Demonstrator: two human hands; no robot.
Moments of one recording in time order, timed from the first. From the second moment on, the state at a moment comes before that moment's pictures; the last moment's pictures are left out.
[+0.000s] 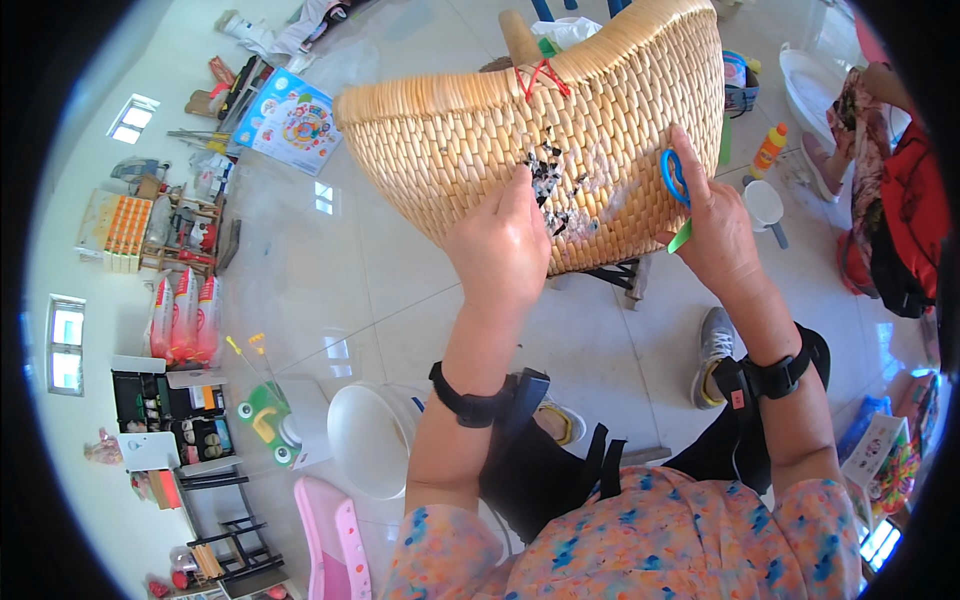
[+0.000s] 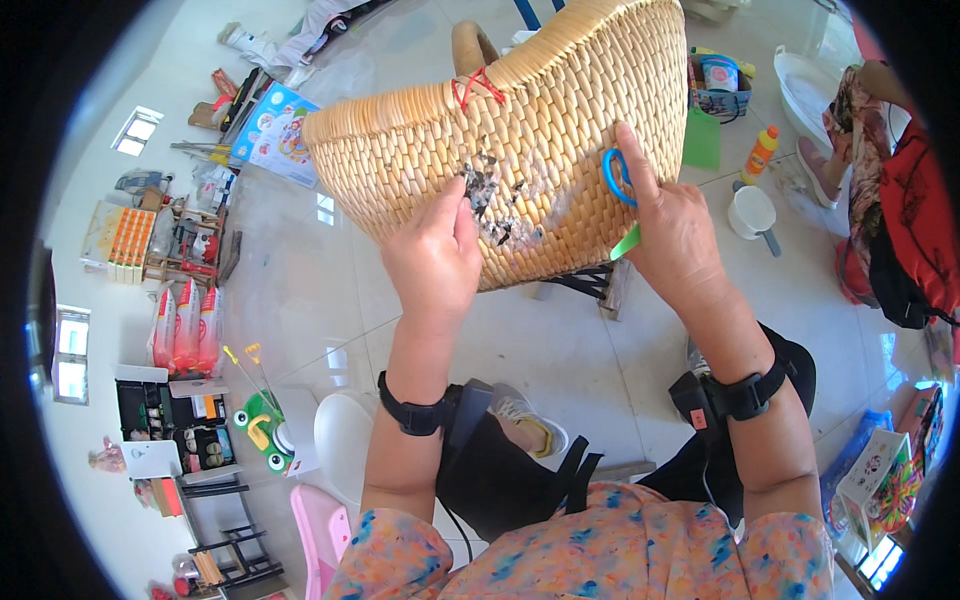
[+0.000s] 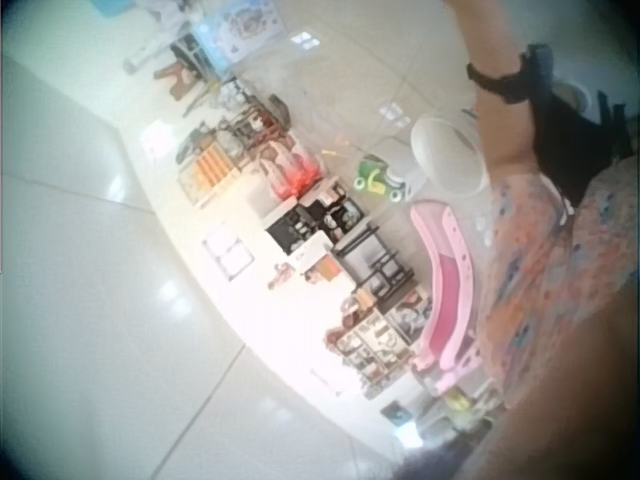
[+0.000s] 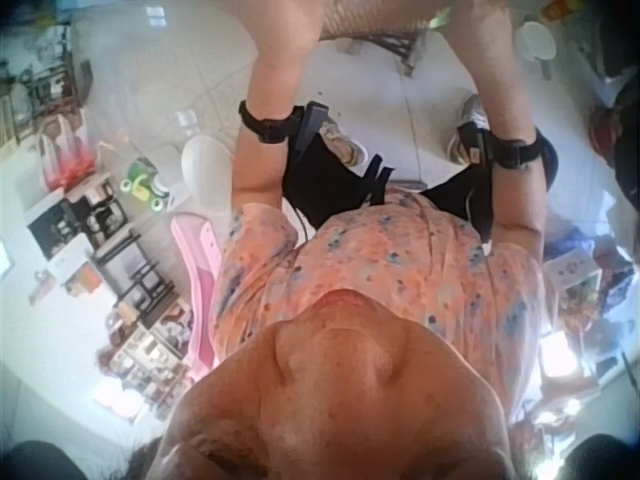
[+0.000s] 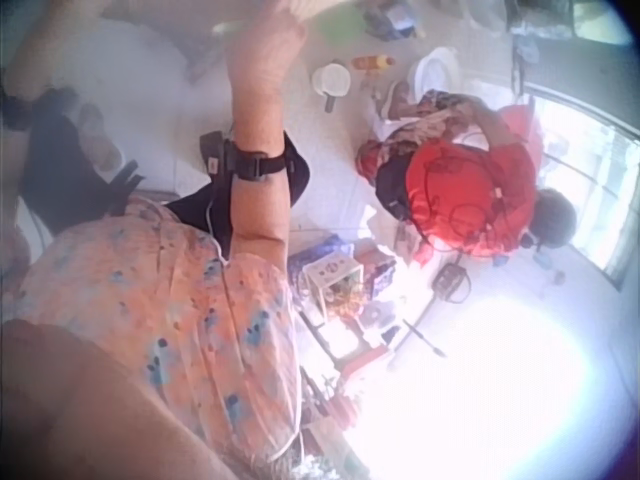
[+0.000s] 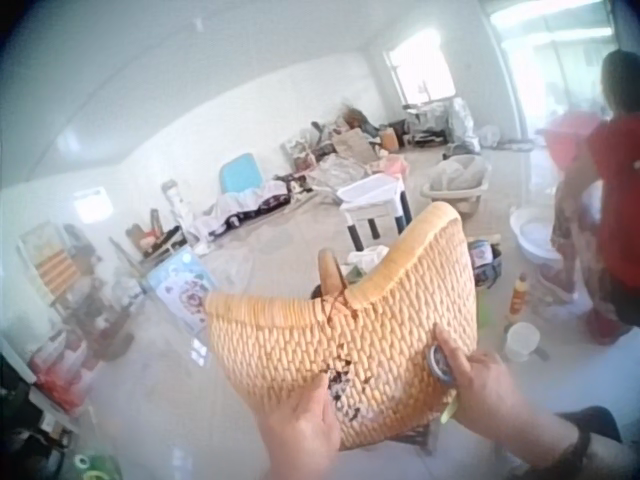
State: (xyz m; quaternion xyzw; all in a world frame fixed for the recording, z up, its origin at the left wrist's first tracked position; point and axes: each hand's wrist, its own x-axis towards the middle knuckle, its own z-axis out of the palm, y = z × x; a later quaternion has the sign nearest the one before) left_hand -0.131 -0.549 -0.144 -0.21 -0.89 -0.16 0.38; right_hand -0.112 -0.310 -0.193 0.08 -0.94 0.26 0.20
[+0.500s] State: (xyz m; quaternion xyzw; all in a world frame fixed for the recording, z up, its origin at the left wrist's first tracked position) left_hand -0.133 -0.541 -0.147 -0.20 -0.86 -0.20 0.42; right_hand -0.110 -0.317 -0.188 0.08 -0.95 0.23 0.20
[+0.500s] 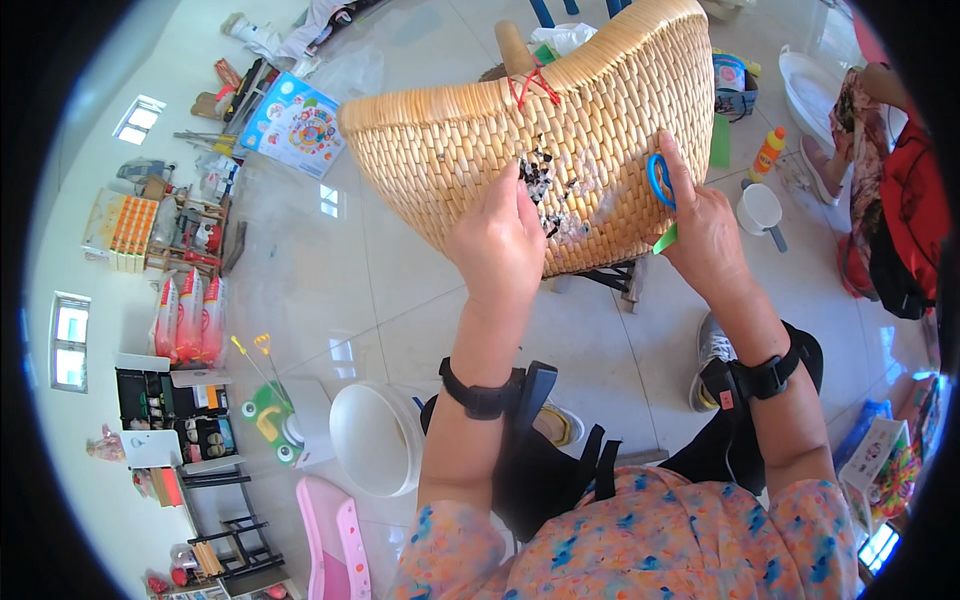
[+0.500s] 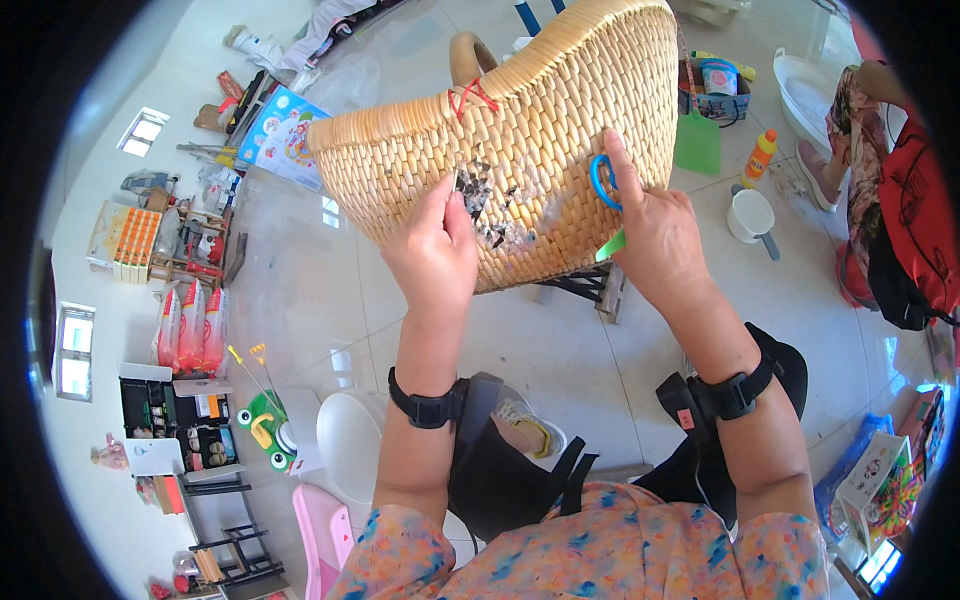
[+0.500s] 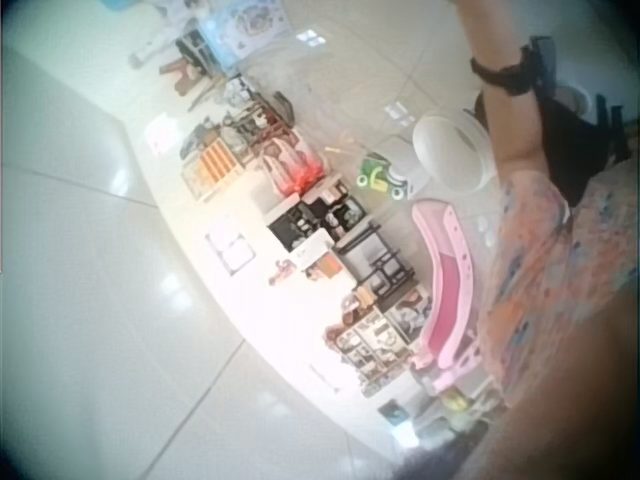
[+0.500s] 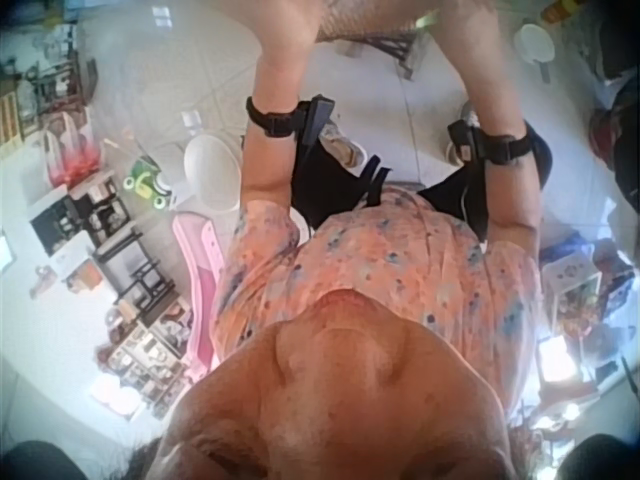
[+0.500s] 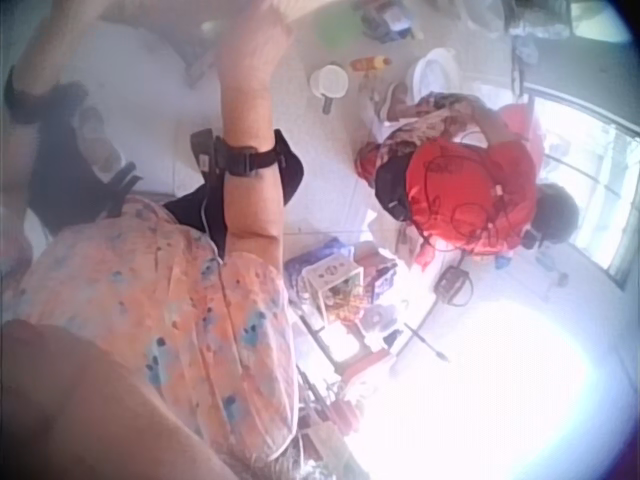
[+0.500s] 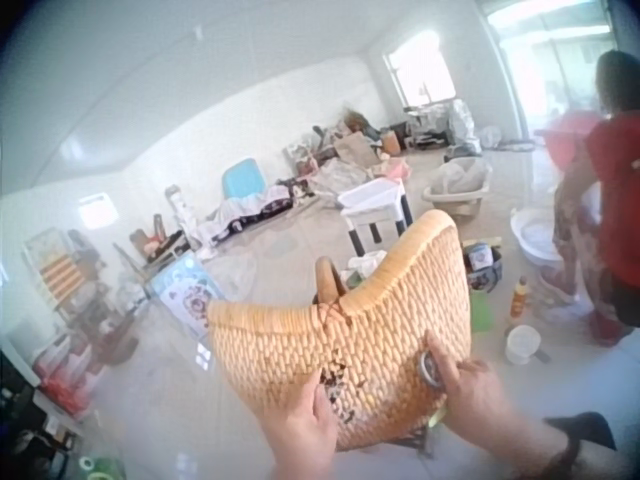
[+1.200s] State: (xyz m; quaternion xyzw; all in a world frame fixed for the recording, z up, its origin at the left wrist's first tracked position) left_hand -0.132 -0.540 -0.154 -0.21 -0.86 -0.16 0.43; right_hand -0.113 -0.314 -0.193 0.09 -0.94 0.24 0.22
